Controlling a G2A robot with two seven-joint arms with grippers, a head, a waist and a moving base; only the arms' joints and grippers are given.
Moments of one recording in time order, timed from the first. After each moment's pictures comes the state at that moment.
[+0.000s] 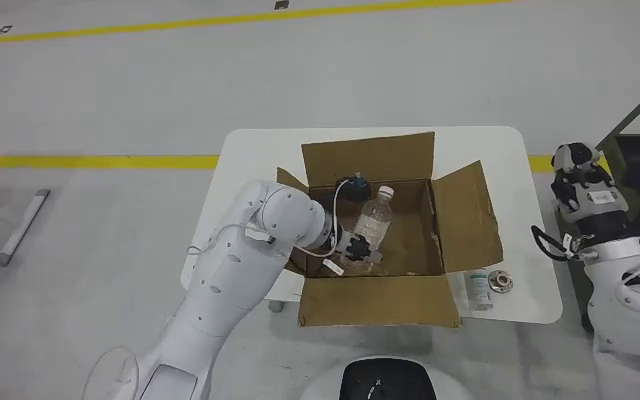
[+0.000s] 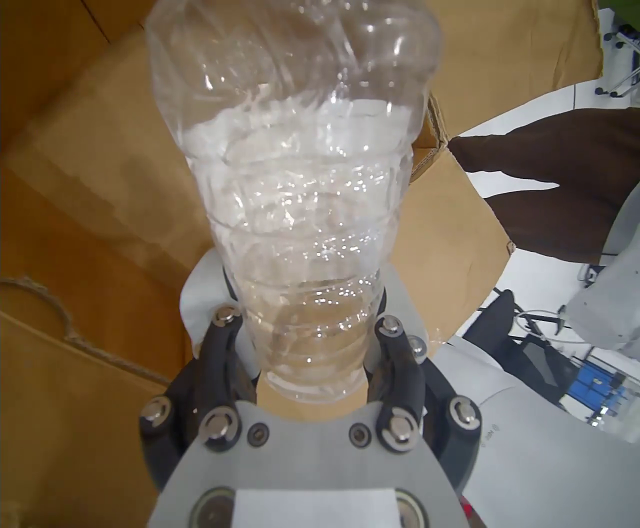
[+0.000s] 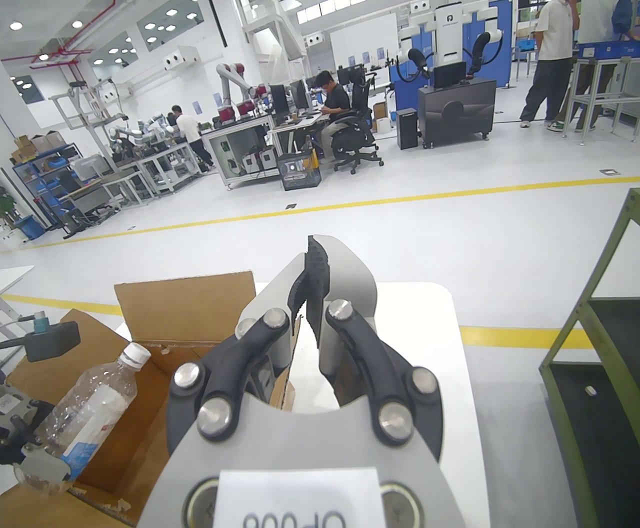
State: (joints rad) left arm 0.50 -1.29 -0.82 -1.46 0.41 0.13 -1.53; right arm -1.49 -1.40 1.84 -2.13 -0.99 -0.12 0.29
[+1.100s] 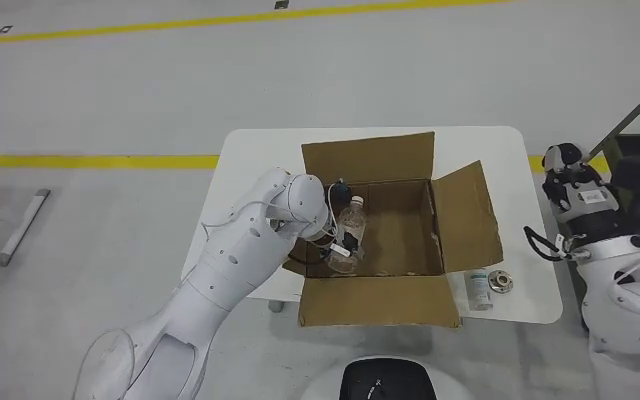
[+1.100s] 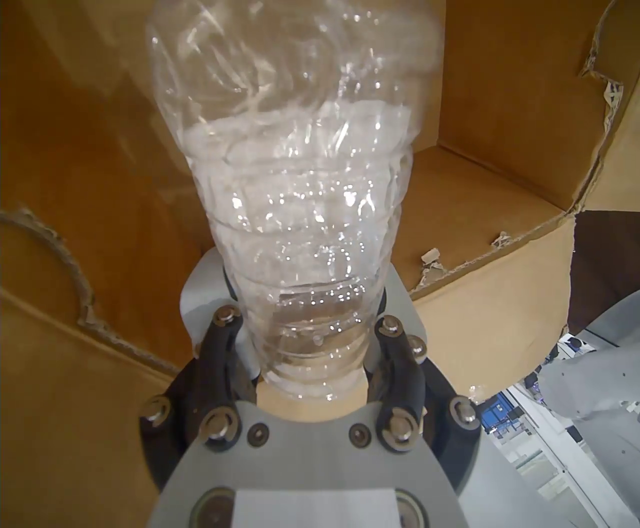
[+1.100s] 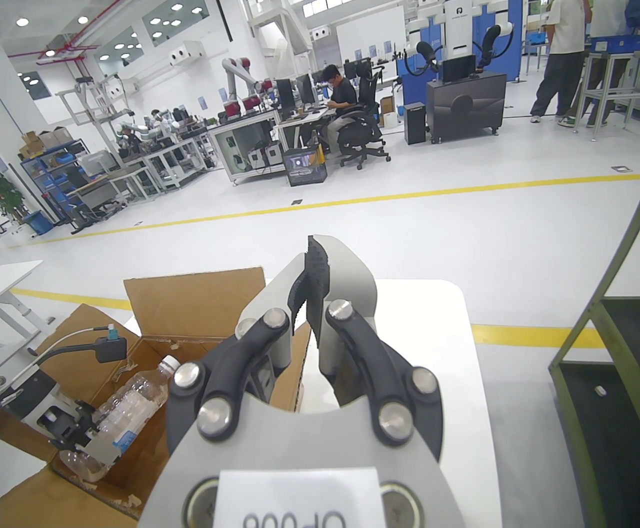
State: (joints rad) left arm 0.32 -1.29 -0.56 -1.19 0.35 0.33 -1.49; right arm -1.49 -1.37 1.81 -2.13 -0.98 -0.10 0.29
